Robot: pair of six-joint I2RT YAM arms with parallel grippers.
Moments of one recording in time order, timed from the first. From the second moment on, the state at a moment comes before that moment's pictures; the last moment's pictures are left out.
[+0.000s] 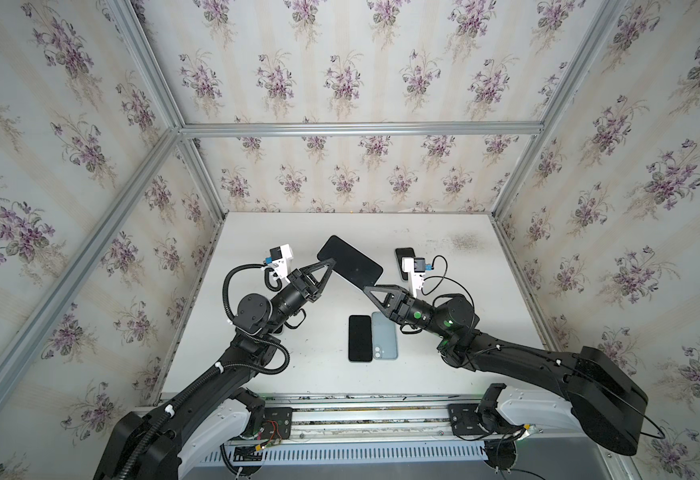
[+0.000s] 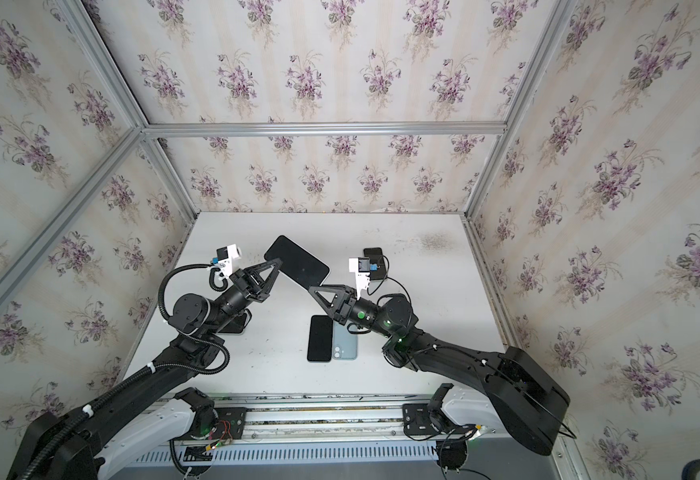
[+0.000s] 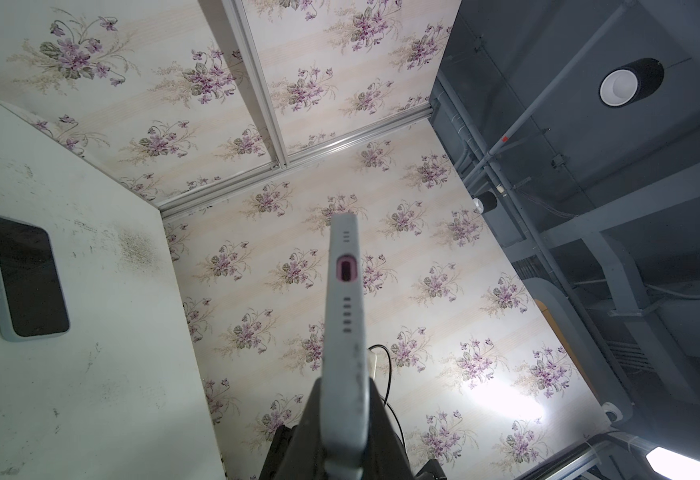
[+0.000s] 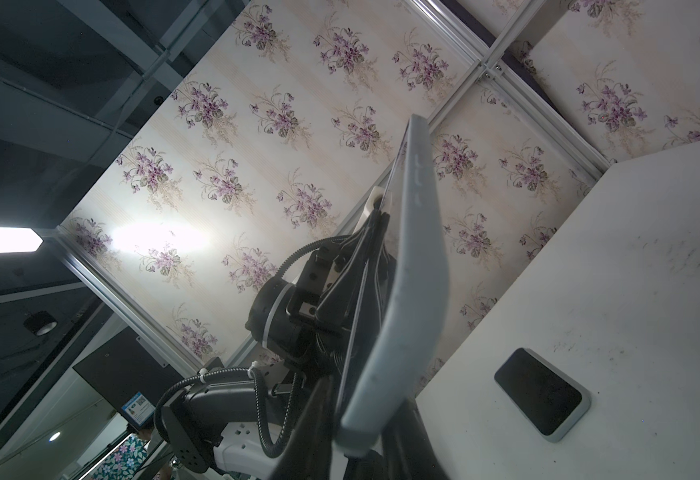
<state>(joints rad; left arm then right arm) -0.46 0.95 0.46 0.84 0.38 -1.39 0.81 1.23 0.50 1.05 -0.40 1.02</state>
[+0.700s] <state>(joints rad) -0.47 0.91 0.52 0.68 0.40 -1.36 0.81 1.18 0.48 1.00 -0.44 0.95</state>
